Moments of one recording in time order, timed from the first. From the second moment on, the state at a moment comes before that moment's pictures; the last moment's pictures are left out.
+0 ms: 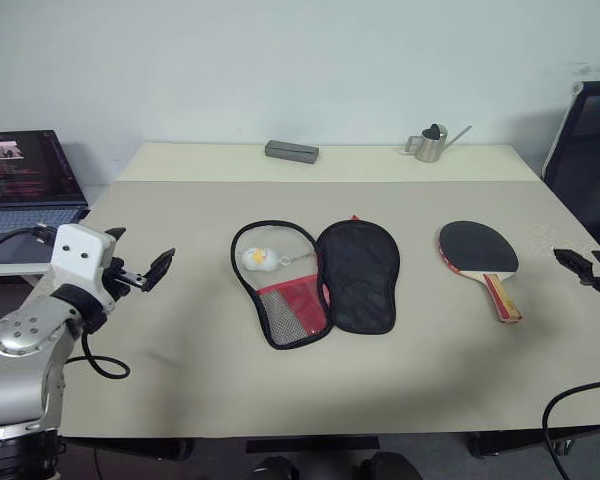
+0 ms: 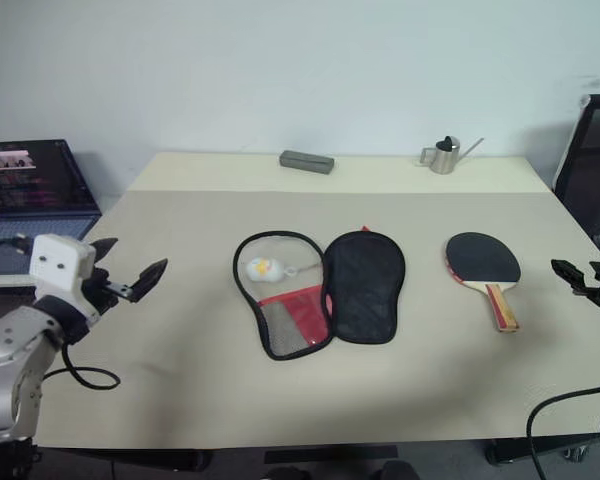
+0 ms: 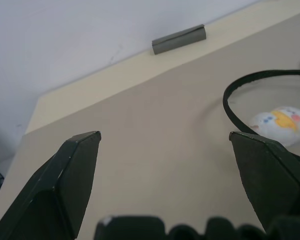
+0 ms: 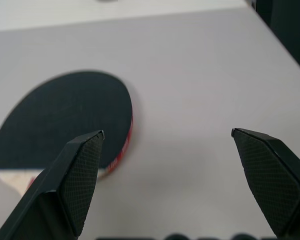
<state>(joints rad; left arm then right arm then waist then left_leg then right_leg) -0.09 0.71 0.40 -0.15 -0.29 0.32 -0.55 -0.75 -0.96 -0.34 1.26 0.25 0.12 0.85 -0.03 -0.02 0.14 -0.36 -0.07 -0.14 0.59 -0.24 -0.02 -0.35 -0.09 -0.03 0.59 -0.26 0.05</state>
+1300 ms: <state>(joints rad) -0.20 0.80 0.38 -0.03 -0.37 0.32 -0.77 -0.55 -0.77 -0.23 0.44 0.38 0.51 1.11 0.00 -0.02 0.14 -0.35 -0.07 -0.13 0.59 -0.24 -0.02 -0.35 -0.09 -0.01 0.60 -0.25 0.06</state>
